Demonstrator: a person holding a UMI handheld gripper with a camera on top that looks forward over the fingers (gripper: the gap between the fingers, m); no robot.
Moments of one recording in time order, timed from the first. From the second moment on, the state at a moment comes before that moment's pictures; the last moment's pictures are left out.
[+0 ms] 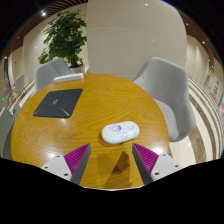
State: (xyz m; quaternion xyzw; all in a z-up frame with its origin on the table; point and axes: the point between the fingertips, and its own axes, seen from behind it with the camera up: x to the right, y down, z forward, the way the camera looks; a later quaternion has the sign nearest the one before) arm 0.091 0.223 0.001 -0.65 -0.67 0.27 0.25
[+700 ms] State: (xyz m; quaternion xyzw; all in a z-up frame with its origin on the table) arm -0.015 0.207 -0.020 -0.62 -0.69 0.28 0.25
